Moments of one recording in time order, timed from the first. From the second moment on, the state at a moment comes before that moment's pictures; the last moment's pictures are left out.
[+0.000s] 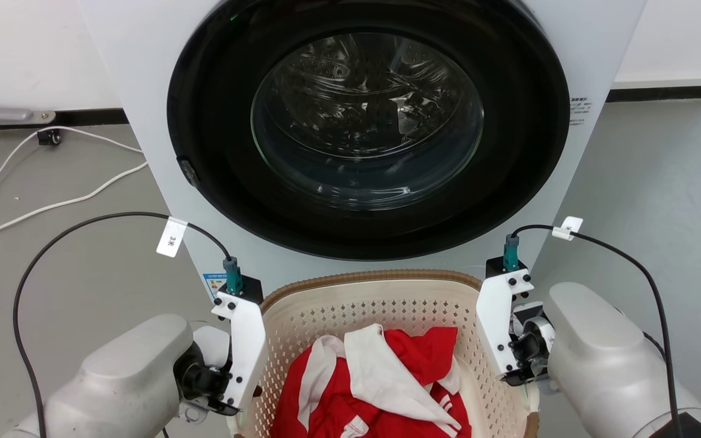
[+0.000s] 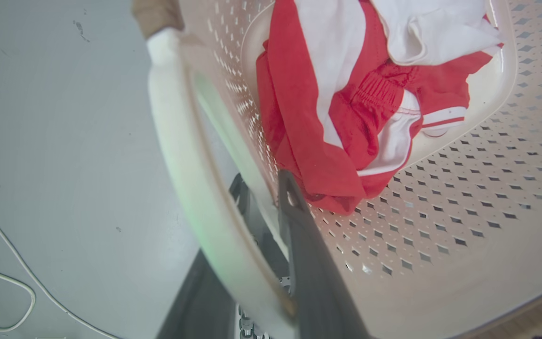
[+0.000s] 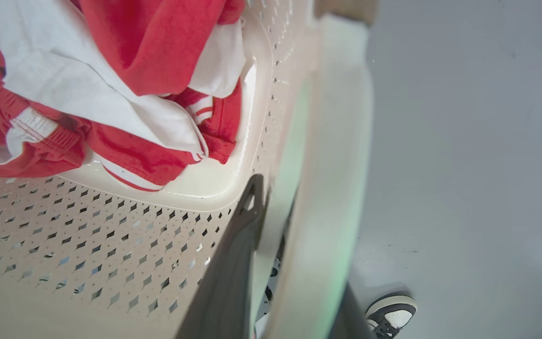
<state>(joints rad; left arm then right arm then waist) -0.79 0.48 -1.28 0.68 -1.28 -0.12 0.75 -0.80 -0.06 0.63 1.18 0.57 0.13 0.93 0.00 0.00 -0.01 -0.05</state>
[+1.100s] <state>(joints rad) -0.81 0.48 -1.28 0.69 -1.29 -0.12 0.76 -0.82 -0.06 0.69 1.21 0.64 0.13 0.91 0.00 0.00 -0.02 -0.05</state>
